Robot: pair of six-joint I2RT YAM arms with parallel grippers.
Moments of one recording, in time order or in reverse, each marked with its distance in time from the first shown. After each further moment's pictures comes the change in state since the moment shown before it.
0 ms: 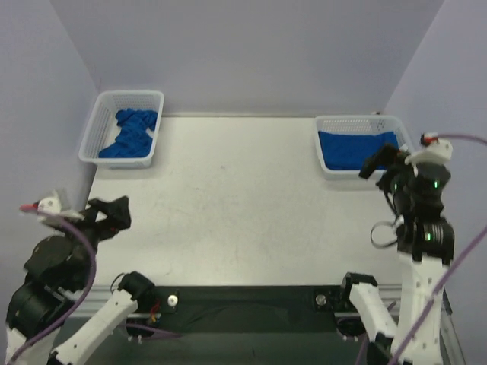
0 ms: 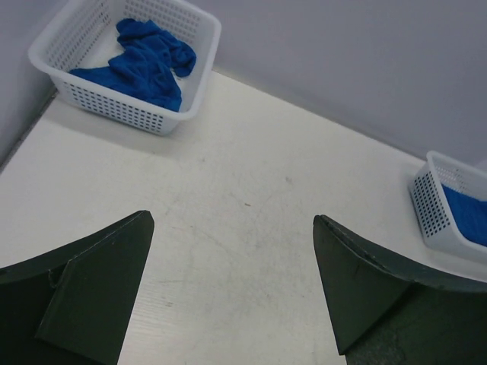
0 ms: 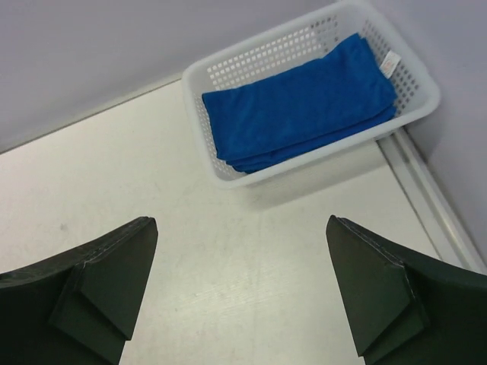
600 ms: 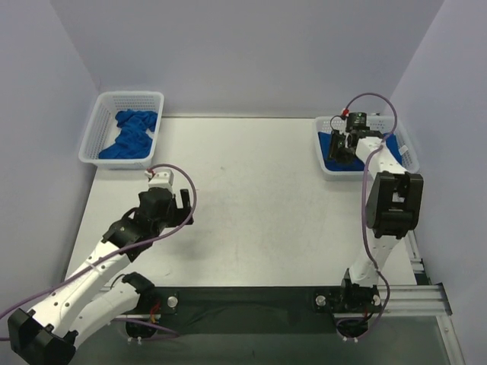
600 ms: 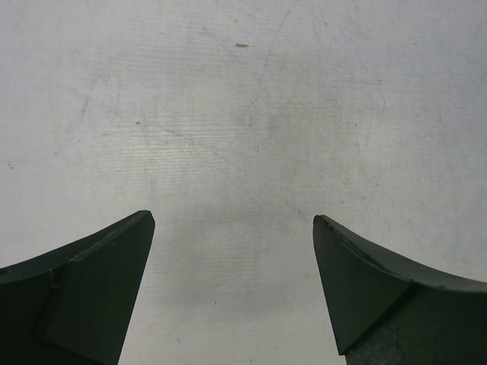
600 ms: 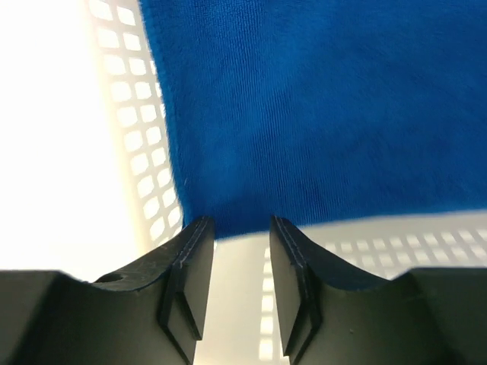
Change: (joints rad) left arm 0.000 0.447 -0.419 0.328 0.277 0.027; right arm 0.090 1.084 0.267 0.184 -0.105 -0.135
